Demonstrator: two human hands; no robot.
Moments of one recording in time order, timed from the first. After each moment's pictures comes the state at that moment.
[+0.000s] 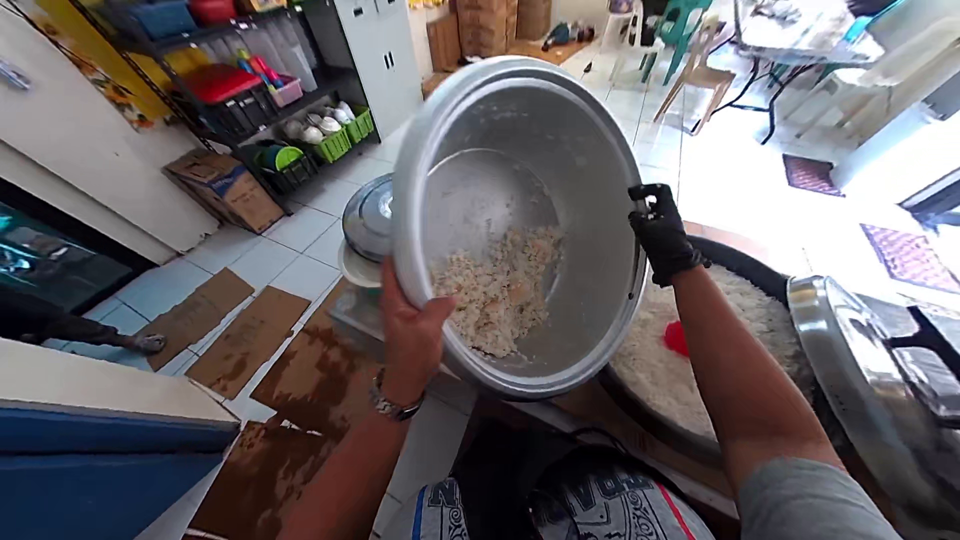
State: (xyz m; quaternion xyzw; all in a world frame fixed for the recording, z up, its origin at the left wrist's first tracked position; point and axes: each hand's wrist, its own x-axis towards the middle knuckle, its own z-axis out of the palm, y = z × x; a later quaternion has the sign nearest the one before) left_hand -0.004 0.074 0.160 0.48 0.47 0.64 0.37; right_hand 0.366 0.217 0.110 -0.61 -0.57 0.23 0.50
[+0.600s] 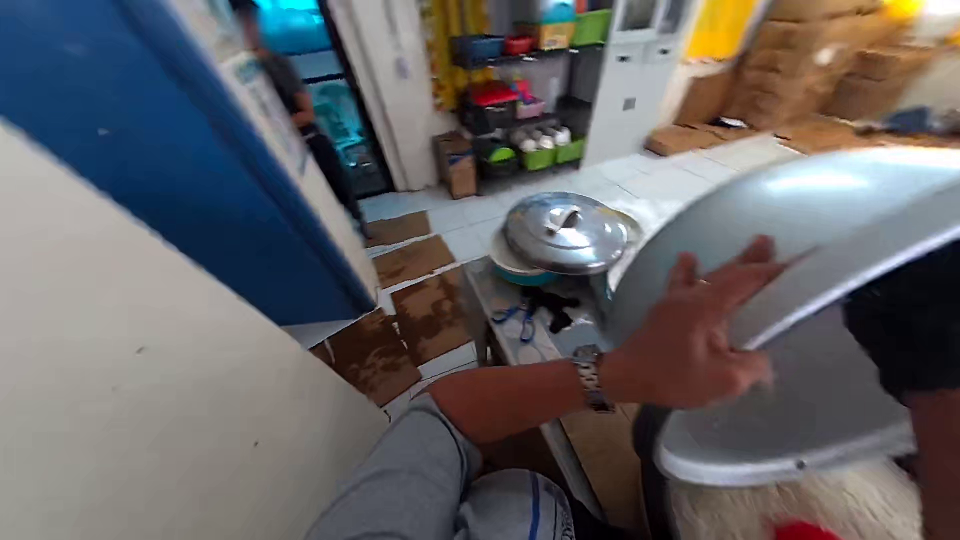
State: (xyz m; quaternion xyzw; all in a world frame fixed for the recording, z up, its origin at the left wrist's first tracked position) left_hand 0.154 0.057 0.226 0.69 0.37 0.57 0.26; right_hand 0.419 0.292 0.148 -0.53 -0.80 -0.12 0.27
